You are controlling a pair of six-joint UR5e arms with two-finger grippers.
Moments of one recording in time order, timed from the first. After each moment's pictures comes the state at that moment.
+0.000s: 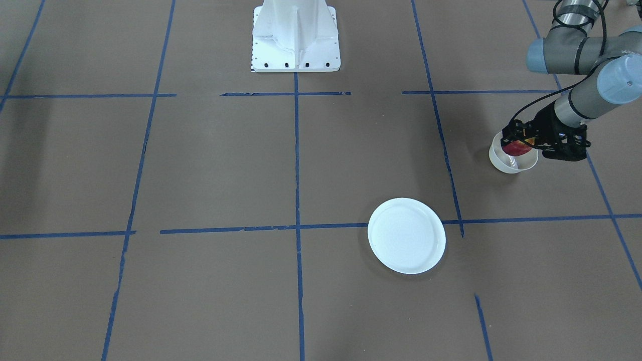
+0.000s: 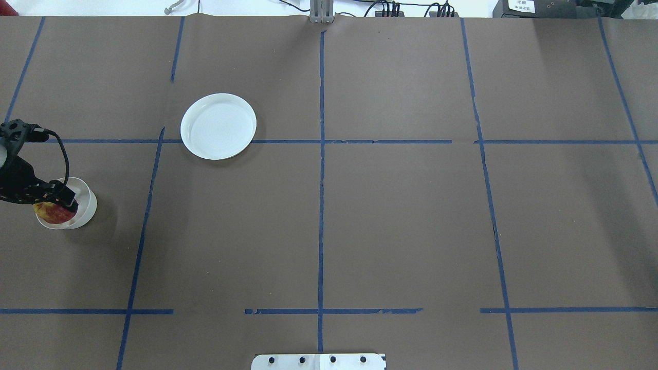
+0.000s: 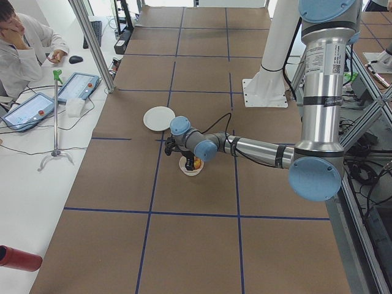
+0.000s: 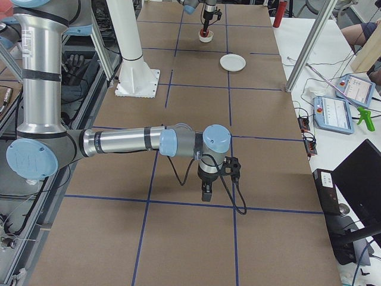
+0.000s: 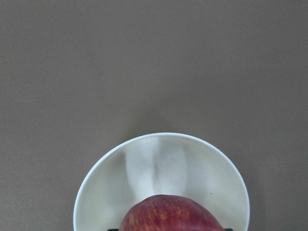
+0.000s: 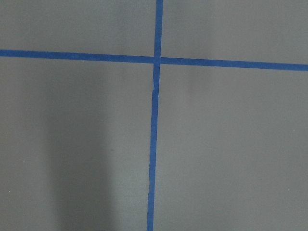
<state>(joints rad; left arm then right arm) -0.96 -1.56 -1.67 -1.96 -2.35 -0.64 1.53 -1.65 1.77 -1.72 2.27 -0.01</state>
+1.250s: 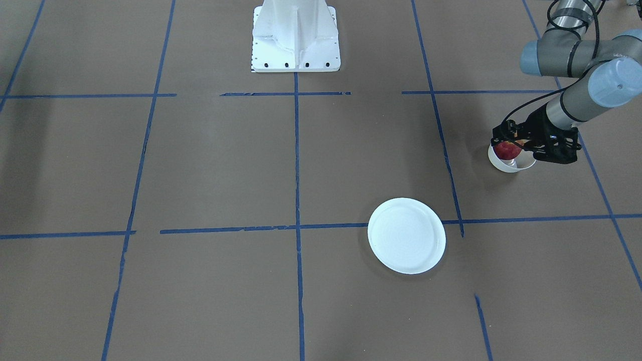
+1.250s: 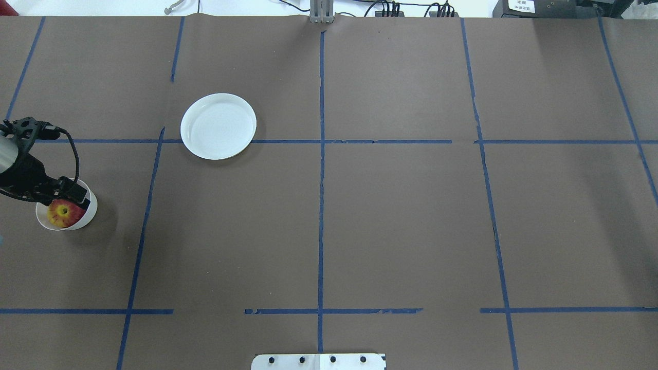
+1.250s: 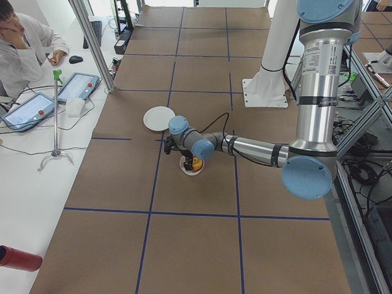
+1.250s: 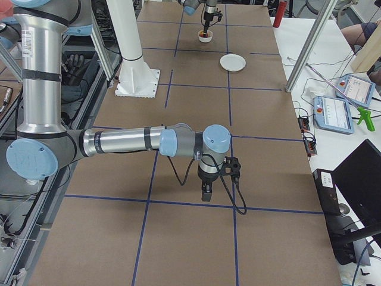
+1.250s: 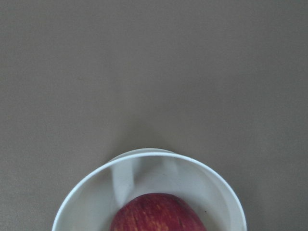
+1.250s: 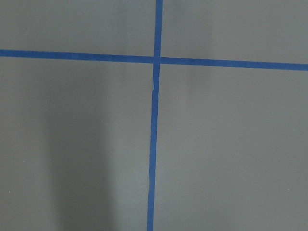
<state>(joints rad) -0.95 -1.56 -1.72 -1.94 -2.35 -0.64 1.53 -1.65 1.77 -1.72 2.27 -0.01</state>
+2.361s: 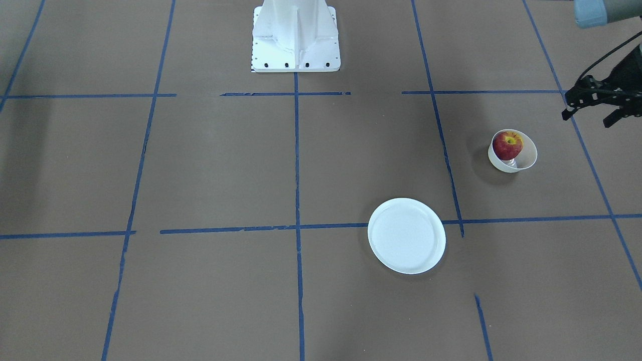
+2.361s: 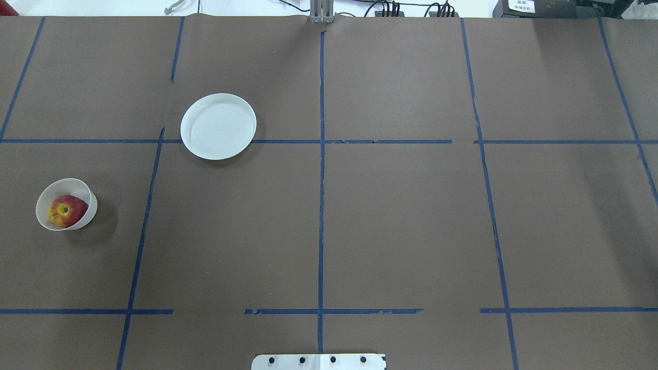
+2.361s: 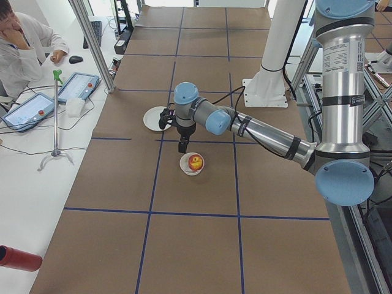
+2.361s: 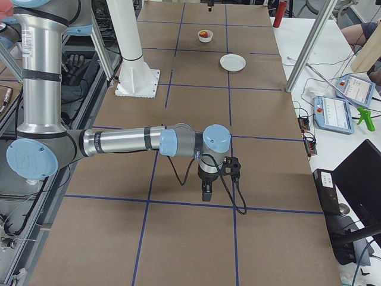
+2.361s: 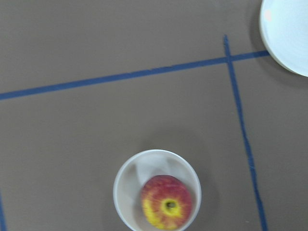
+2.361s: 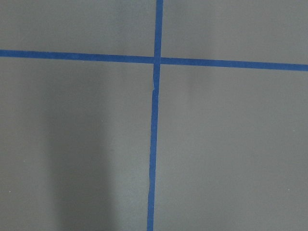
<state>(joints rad) -1.29 -1.50 -1.93 -1.68 -2.32 -0.26 1.53 -1.65 1.77 -1.72 2.27 -0.01</state>
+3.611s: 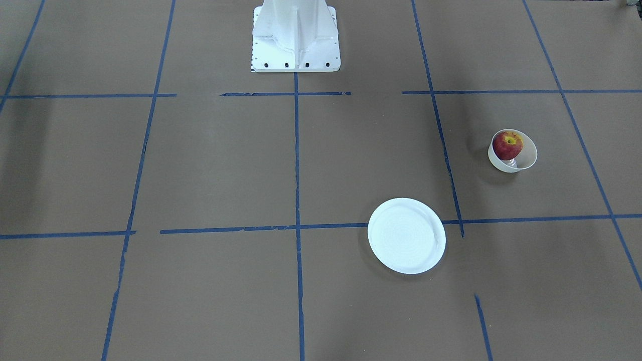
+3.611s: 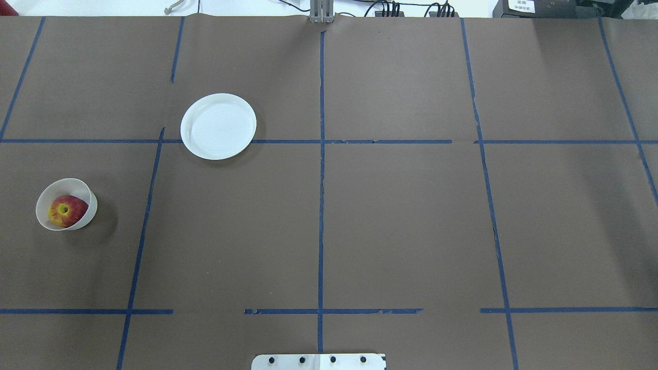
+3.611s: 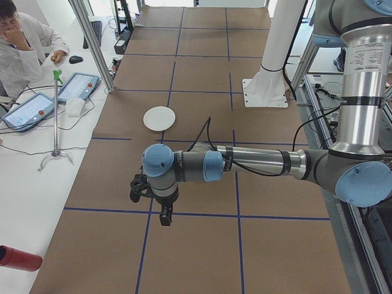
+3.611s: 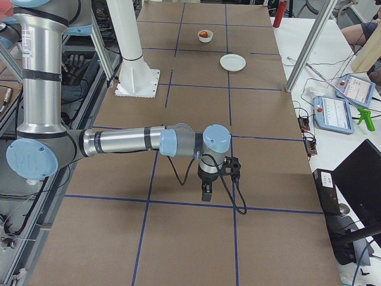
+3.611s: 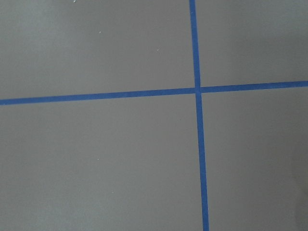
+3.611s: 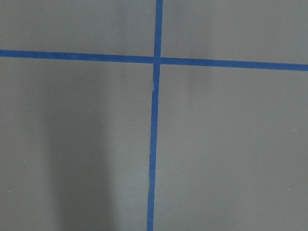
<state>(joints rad) -1.64 -1.57 -1.64 -1.44 -2.33 0.11 1.53 -1.65 1.77 -1.72 2.27 -0.01</state>
